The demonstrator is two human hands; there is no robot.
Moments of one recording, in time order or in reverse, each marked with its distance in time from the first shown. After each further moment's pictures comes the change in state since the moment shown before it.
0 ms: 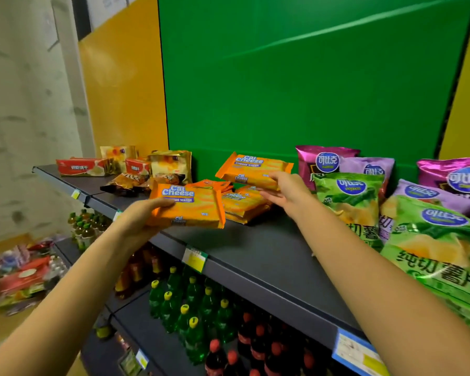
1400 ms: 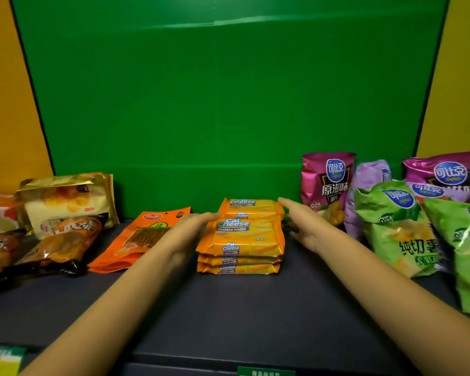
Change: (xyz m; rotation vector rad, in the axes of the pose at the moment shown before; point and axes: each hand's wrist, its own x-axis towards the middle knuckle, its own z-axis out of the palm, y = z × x) left_hand 0.264 -0.017 0.076 0.207 -0.806 -0.083; right_hand 0.116 0.054 0.028 -0.334 0.537 0.065
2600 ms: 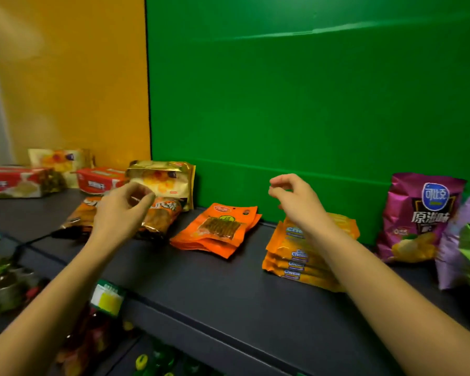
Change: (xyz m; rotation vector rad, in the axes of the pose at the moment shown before) left_hand -0.128 0.016 -0.149 0.778 0.934 0.529; right_hand -0.049 -0.056 0.109 -0.289 -0.139 -0.576
